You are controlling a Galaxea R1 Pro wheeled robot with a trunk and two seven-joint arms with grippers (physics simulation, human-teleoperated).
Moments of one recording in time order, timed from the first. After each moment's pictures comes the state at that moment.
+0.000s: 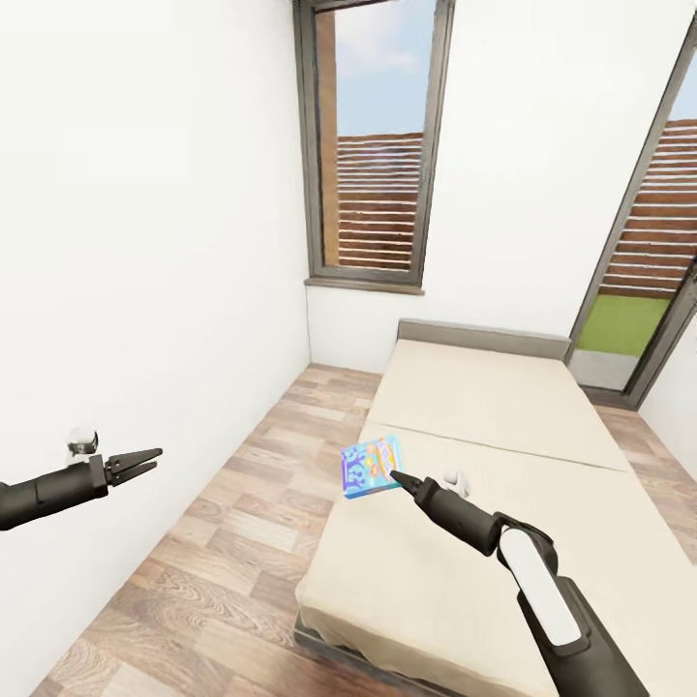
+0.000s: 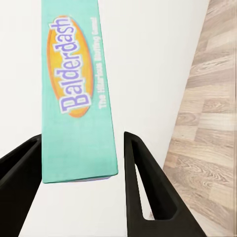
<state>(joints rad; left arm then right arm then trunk) -0.56 0.41 0.50 -1.13 0.07 1.01 -1.39 -0.38 -0.06 0.08 -1.32 -1.00 0.67 0.18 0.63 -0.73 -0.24</state>
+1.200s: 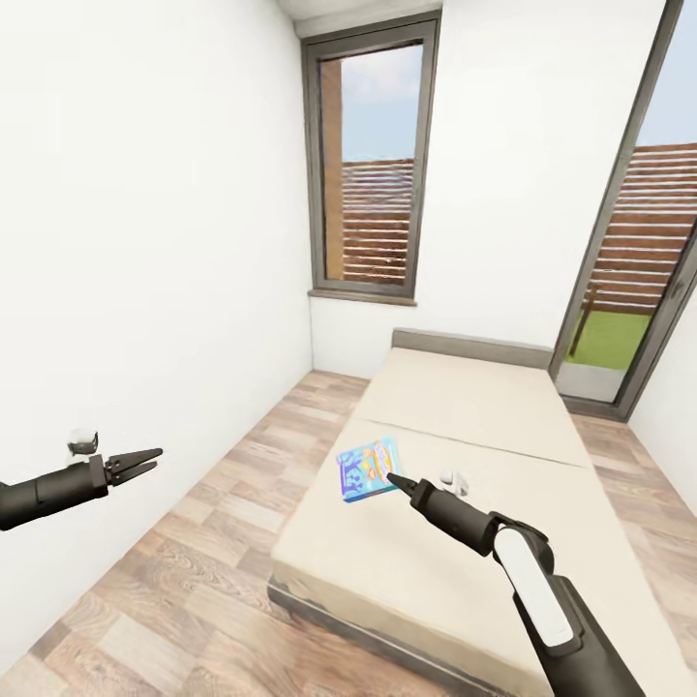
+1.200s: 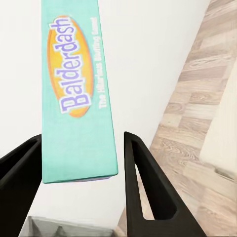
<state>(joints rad) -0.56 0.41 0.50 -1.13 0.07 1.01 -1.39 -0.38 -0.05 0.09 -1.33 -0.92 0.68 0.18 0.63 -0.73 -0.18</state>
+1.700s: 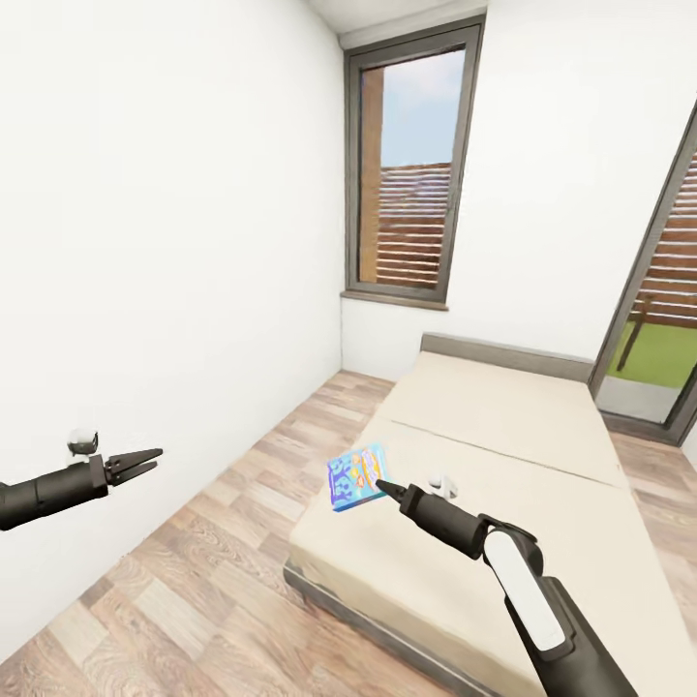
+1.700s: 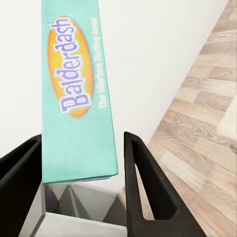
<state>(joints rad) -0.56 0.41 0.50 -1.13 0.07 1.01 -1.39 -0.38 -0.05 0.15 -1.33 -0.92 0.67 0.17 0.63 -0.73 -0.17</state>
